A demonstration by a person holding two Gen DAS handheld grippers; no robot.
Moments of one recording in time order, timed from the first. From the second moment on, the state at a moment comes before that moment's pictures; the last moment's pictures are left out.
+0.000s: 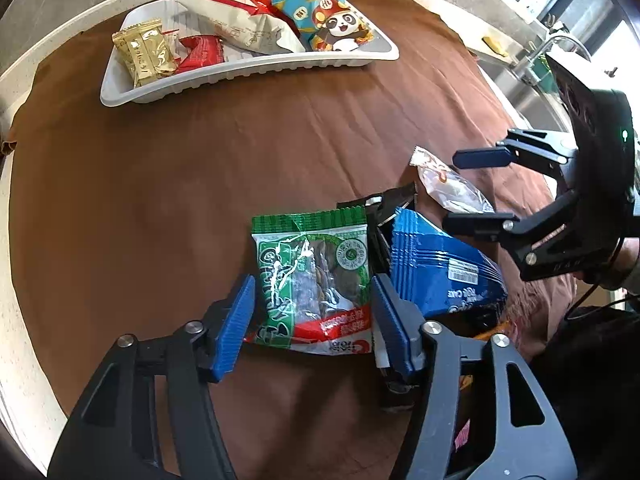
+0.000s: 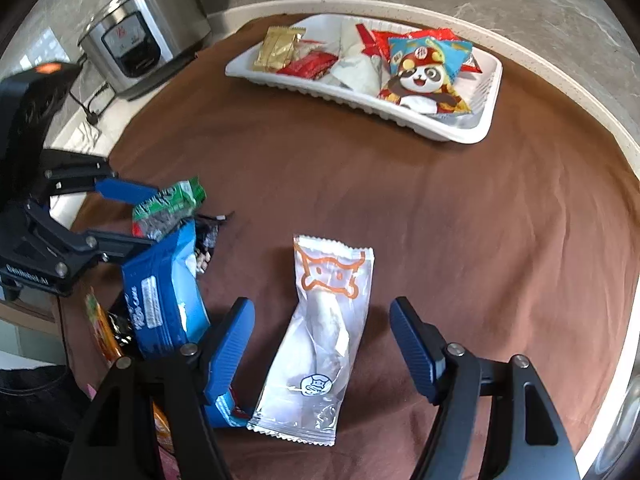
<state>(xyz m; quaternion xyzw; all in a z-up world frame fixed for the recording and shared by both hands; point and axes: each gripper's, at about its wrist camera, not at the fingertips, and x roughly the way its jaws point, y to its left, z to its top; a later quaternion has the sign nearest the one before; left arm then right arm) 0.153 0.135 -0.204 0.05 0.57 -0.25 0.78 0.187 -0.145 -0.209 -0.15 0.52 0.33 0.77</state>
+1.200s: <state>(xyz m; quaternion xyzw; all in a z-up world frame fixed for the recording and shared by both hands) 0.148 0.156 -0.211 0.05 0.54 -0.21 0.81 0.203 -0.163 -0.202 -0.07 0.52 0.35 0.77</state>
